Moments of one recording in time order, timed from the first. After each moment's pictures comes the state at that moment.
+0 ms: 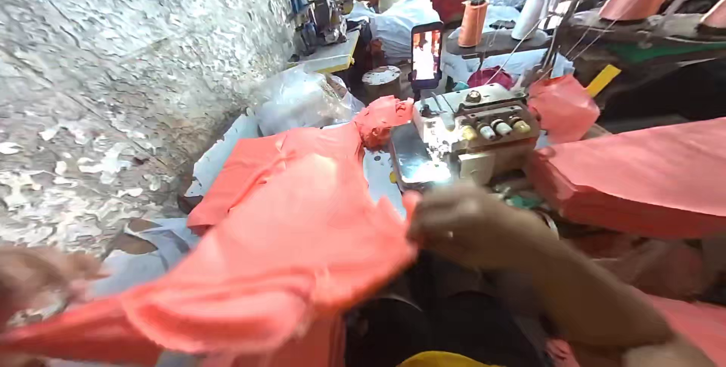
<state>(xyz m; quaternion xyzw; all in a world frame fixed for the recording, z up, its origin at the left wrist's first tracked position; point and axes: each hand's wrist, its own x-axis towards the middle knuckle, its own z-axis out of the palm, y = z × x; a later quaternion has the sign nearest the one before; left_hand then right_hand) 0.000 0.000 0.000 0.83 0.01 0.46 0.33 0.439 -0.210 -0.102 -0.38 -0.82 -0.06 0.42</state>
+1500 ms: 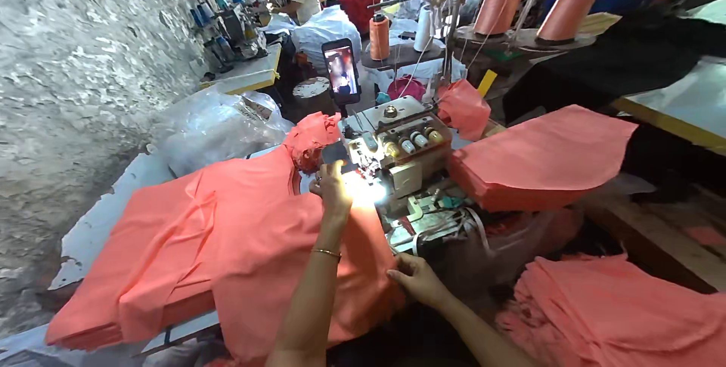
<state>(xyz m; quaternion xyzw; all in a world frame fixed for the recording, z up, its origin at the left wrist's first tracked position) 0.457 -0.010 -0.191 0.90 0.31 0.25 0.19 0.449 -0.235 -0.320 -0.63 -0.35 0.29 0.63</state>
